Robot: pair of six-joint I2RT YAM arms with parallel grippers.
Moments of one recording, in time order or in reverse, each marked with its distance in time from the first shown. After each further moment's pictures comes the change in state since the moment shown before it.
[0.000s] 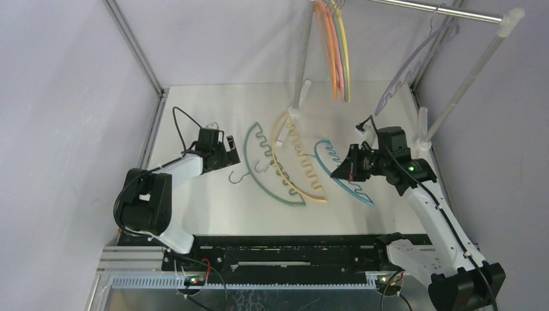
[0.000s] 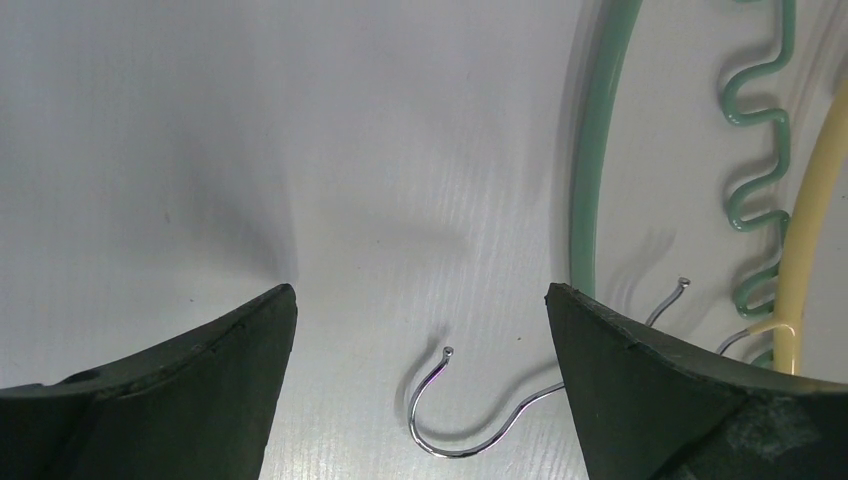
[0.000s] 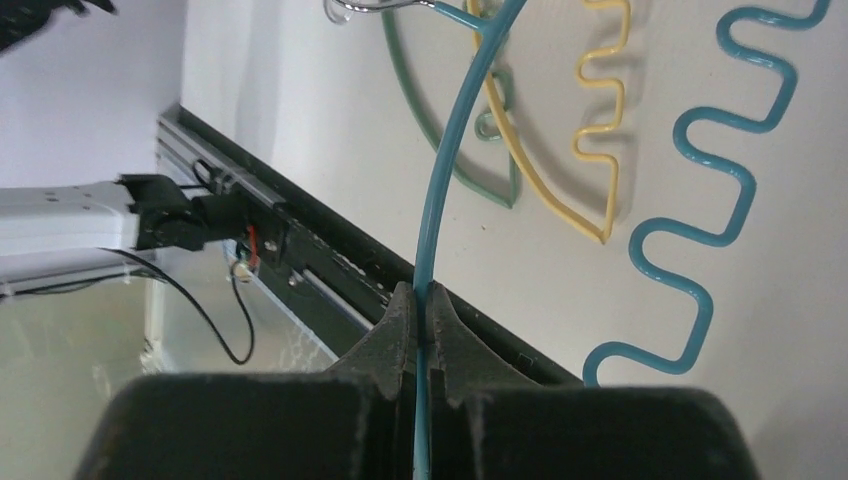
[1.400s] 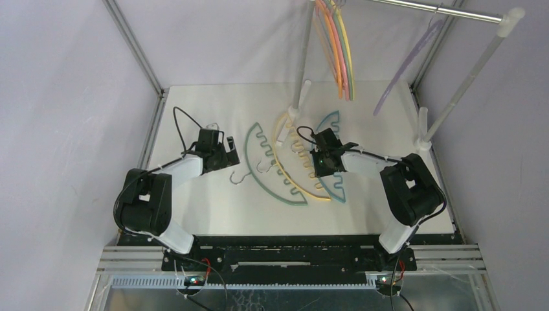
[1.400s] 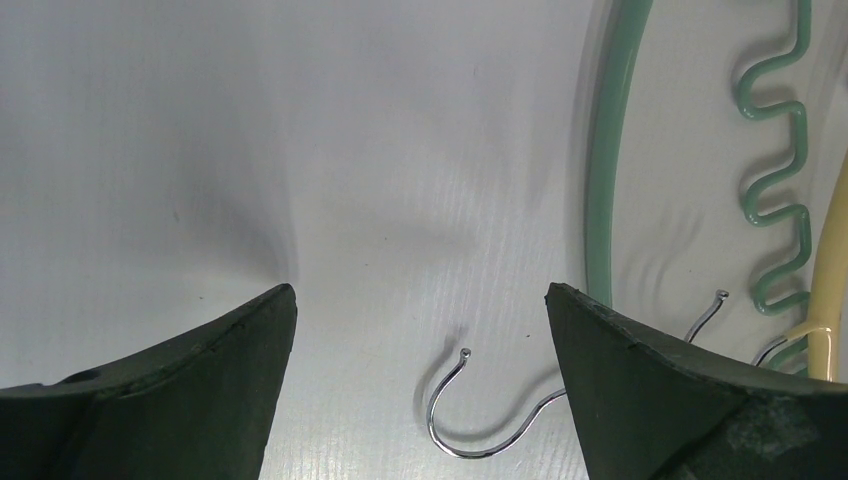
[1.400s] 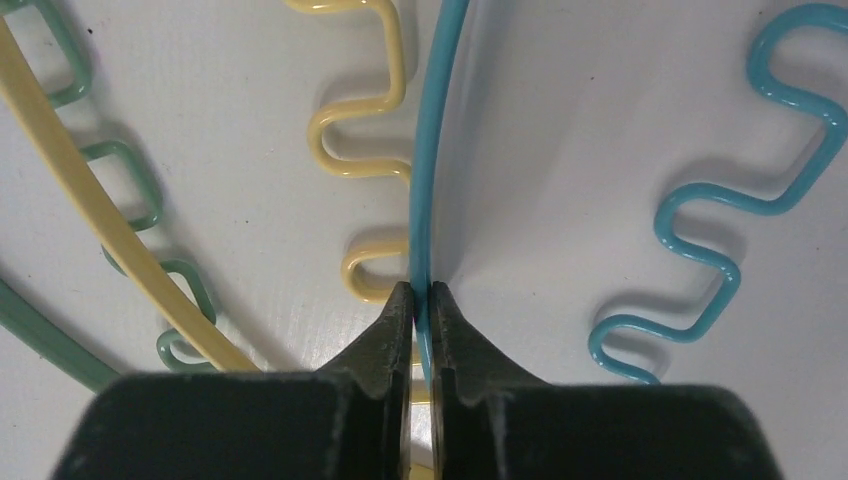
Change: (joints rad) left arm 0.000 -0.011 -0.007 0.000 -0.008 0.018; right arm 0.299 0.756 0.014 0.431 0.594 -0.089
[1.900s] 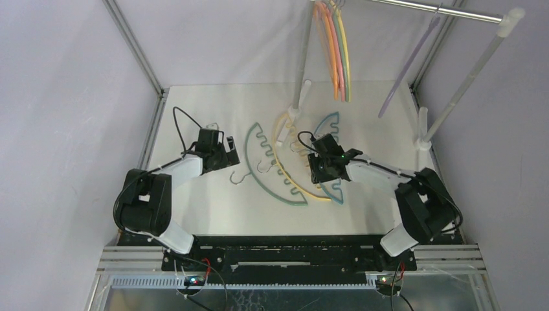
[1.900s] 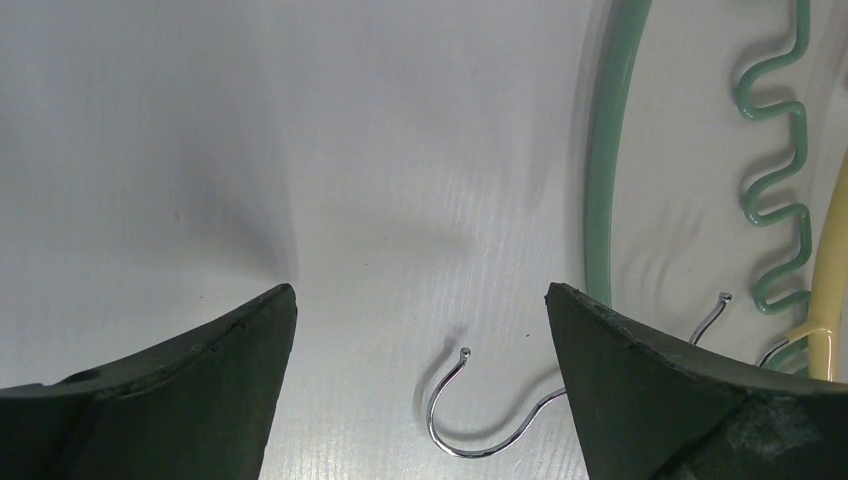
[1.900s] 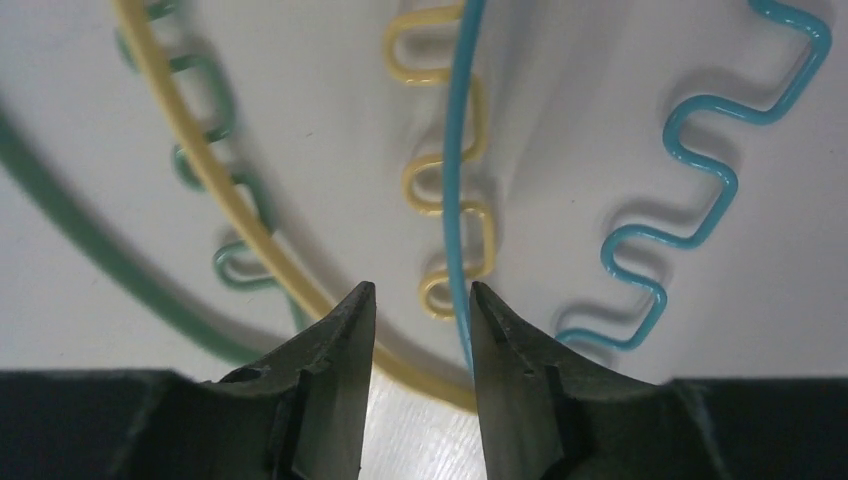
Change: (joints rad) left arm 0.000 0.002 0.000 -0.001 0.000 -0.001; right arm 0.073 -0.195 -0.069 -0.070 0.045 0.040
